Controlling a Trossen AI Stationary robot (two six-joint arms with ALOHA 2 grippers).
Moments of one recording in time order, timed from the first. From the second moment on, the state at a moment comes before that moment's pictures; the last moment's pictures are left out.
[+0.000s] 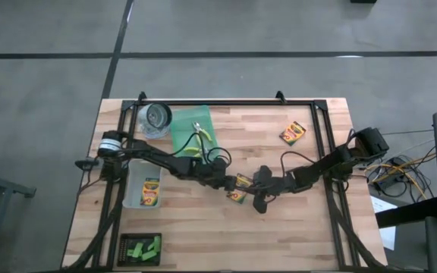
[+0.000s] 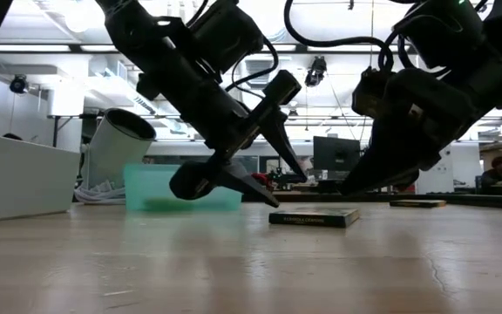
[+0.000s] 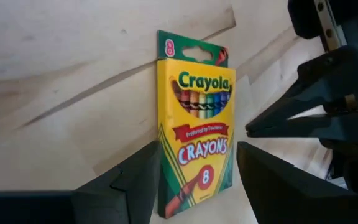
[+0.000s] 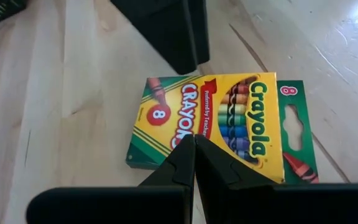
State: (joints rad) left arm -0.08 1.89 1.05 0.15 0.00 -1.31; right arm 0.31 1.64 0.49 0.48 0.27 0.62
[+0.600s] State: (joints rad) left arm -0.08 1.94 1.08 0.15 0.00 -1.31; right arm 0.30 1.64 0.49 0.47 0.29 0.58
